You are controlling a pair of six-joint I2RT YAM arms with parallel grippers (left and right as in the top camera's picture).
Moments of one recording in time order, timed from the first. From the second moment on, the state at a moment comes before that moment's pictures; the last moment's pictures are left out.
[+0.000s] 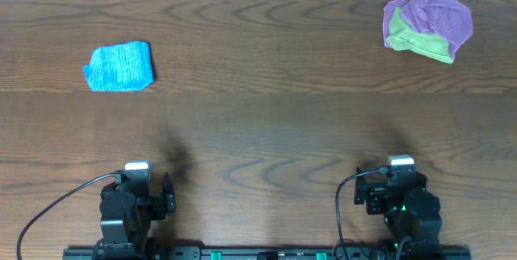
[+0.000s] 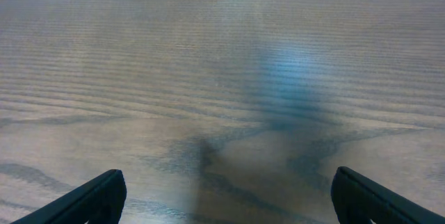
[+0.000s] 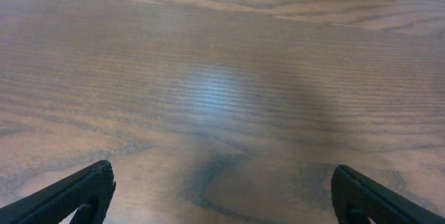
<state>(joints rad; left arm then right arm) 0.02 0.01 0.23 -0.89 -0.06 0.02 0.07 0.02 0.18 -0.73 0.03 -0.03</state>
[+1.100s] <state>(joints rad) 0.02 0.01 0.23 -0.89 -0.06 0.02 -0.28 1.47 1.27 -0.69 -0.01 0.18</state>
